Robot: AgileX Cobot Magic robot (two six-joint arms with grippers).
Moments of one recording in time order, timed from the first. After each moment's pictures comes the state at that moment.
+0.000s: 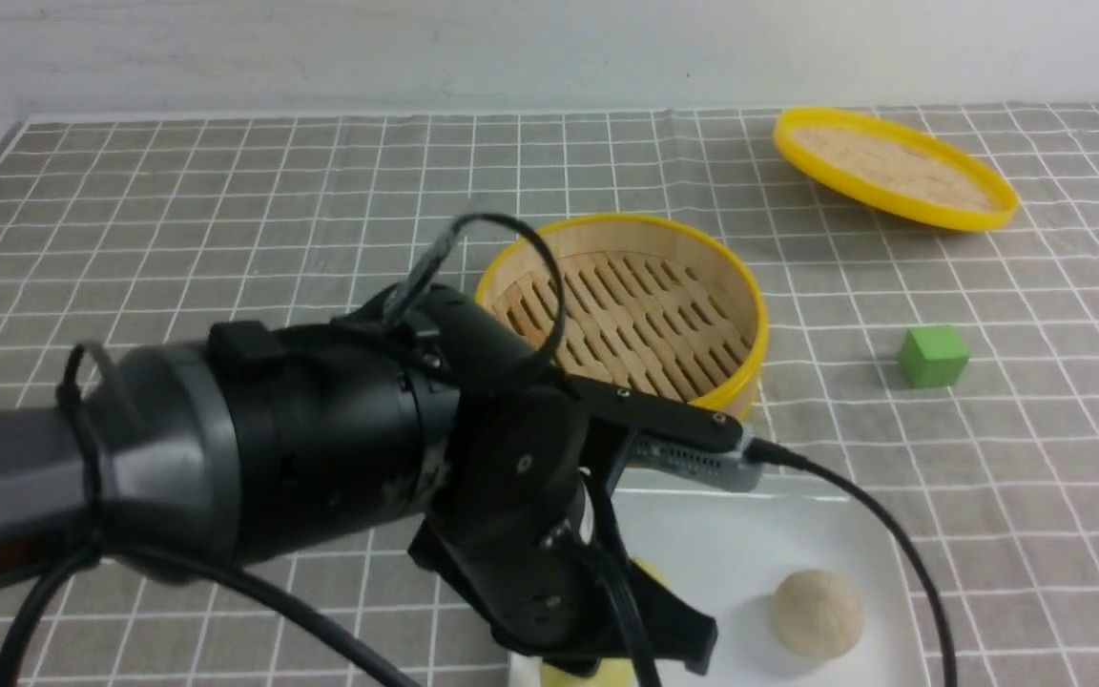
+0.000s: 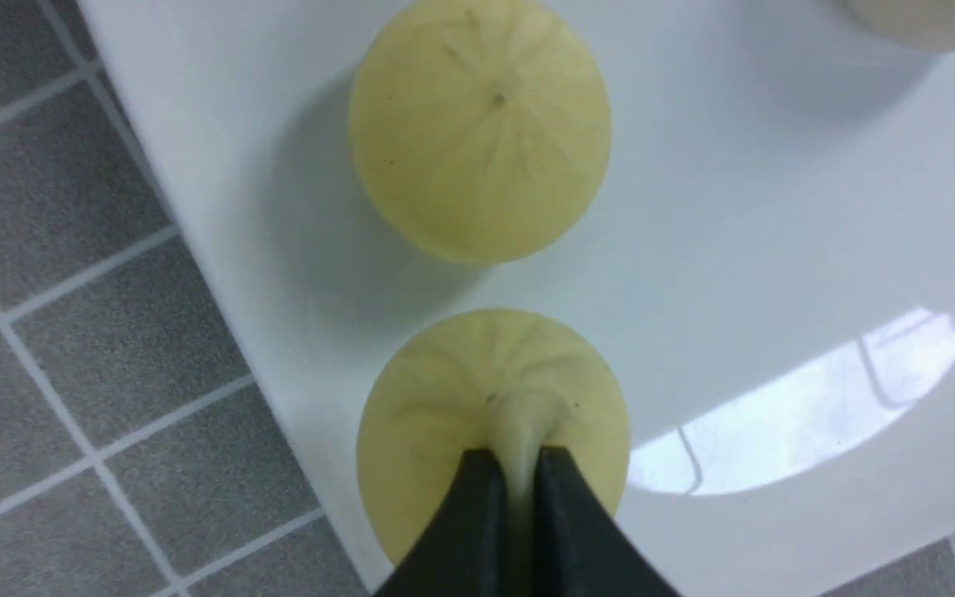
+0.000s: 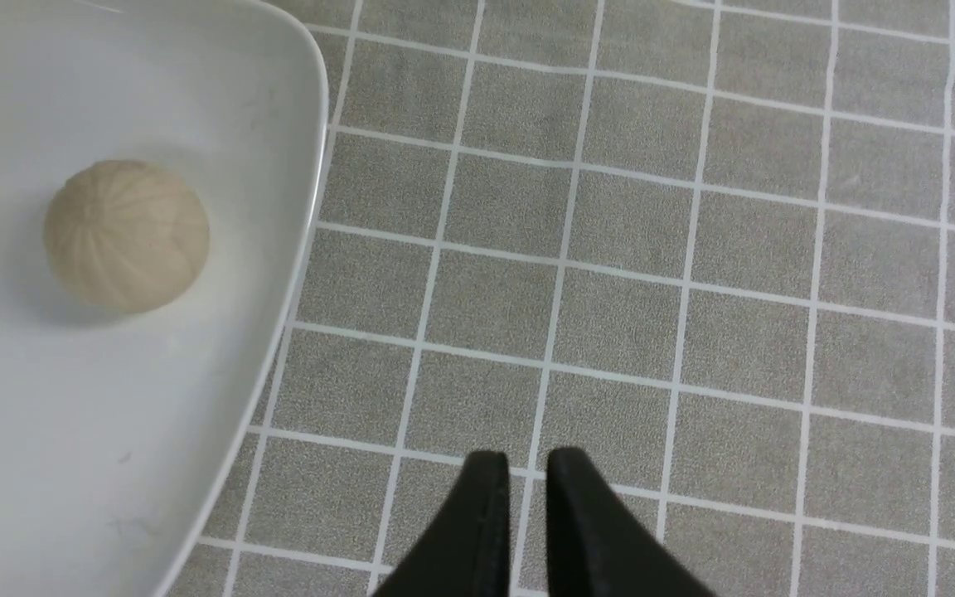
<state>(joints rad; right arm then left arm) 0.53 0.72 -0.60 -0.23 0.92 0.35 -0.92 1.61 -1.07 -0.04 0.78 -0.42</state>
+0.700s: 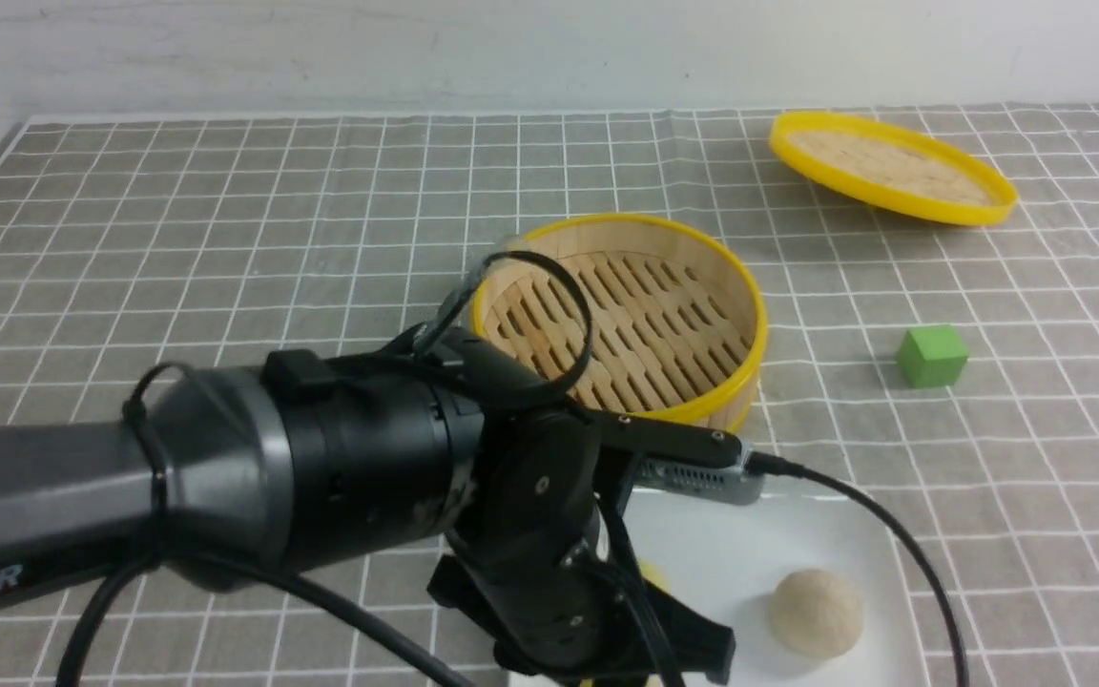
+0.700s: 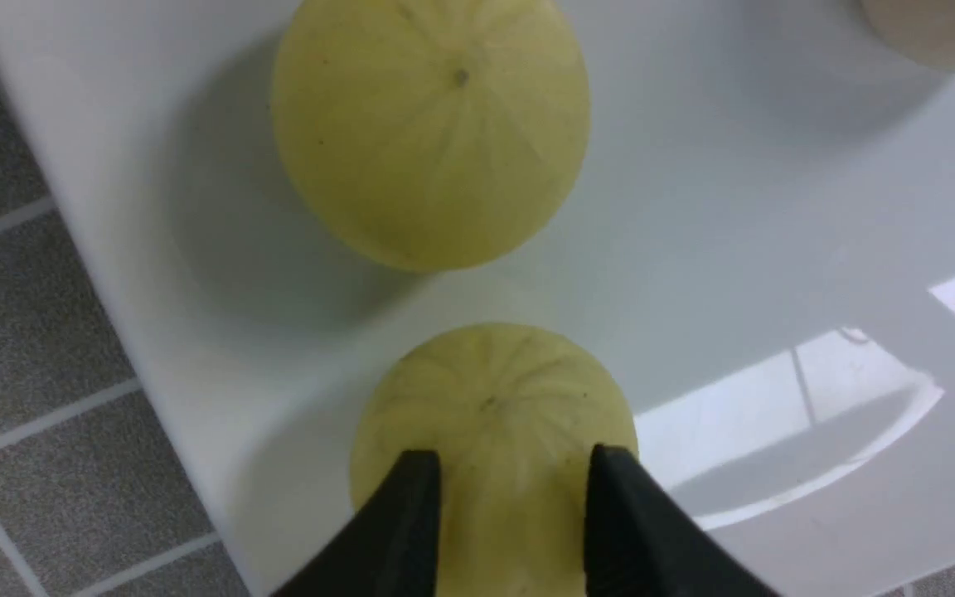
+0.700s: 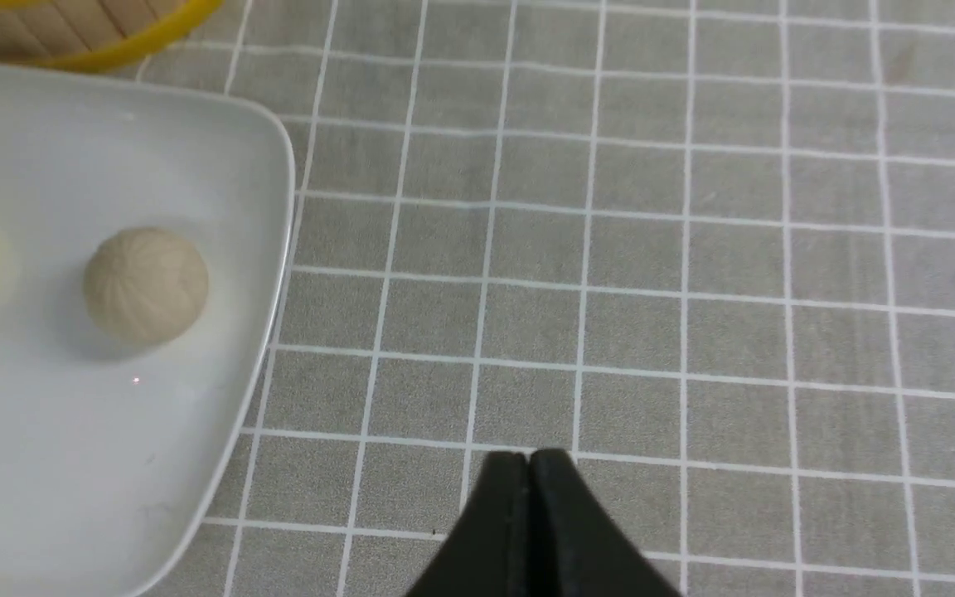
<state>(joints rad) 0.53 0.45 -0.76 -0.25 1.20 0.35 -0.92 1.66 -1.06 -0.11 0.74 -0.44</state>
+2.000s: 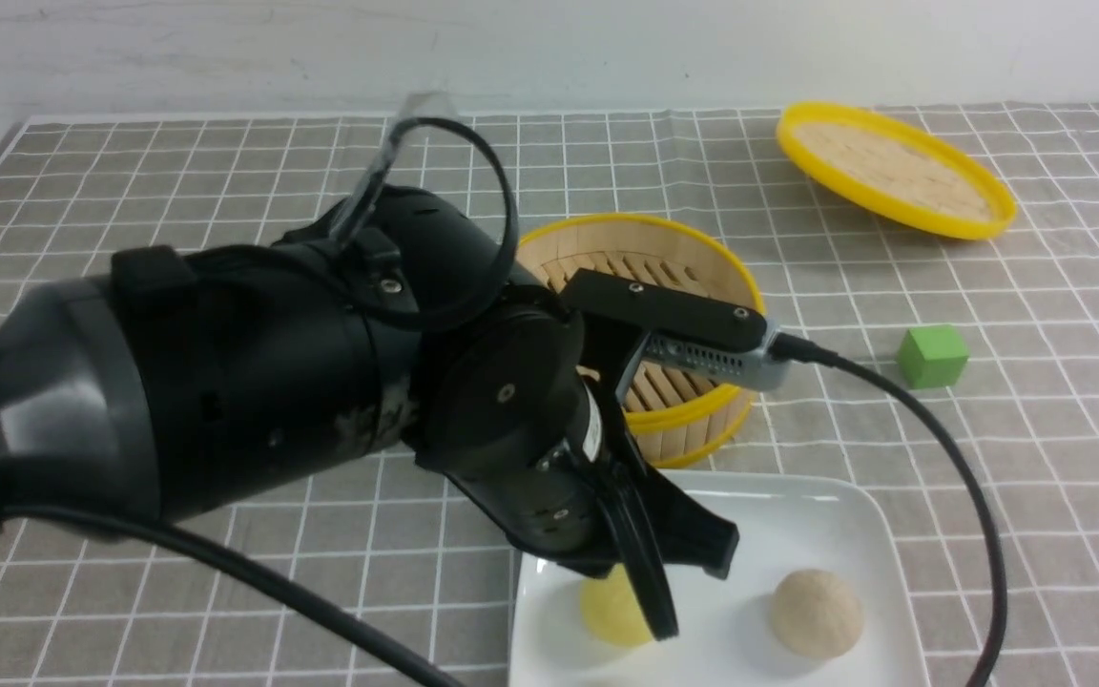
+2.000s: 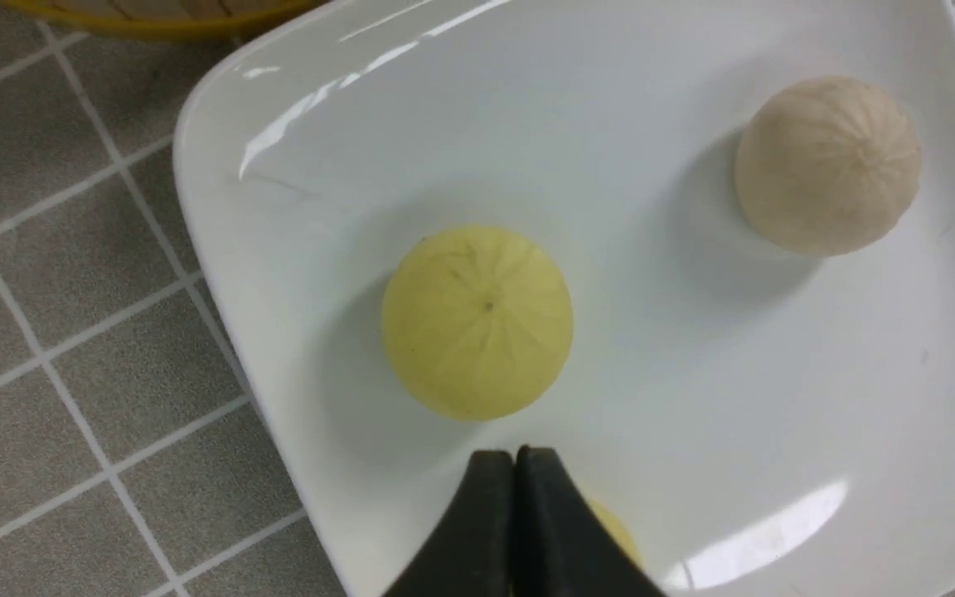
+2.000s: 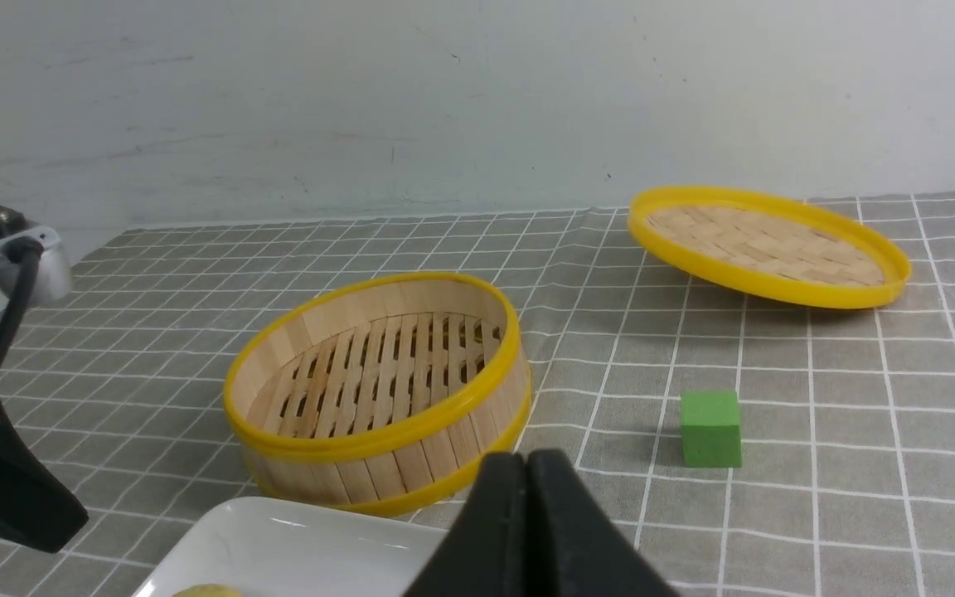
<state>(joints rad) 0.53 0.00 -0.41 -0.25 0.58 0.35 -0.92 1.56 -1.18 0.07 0.80 -0.44</state>
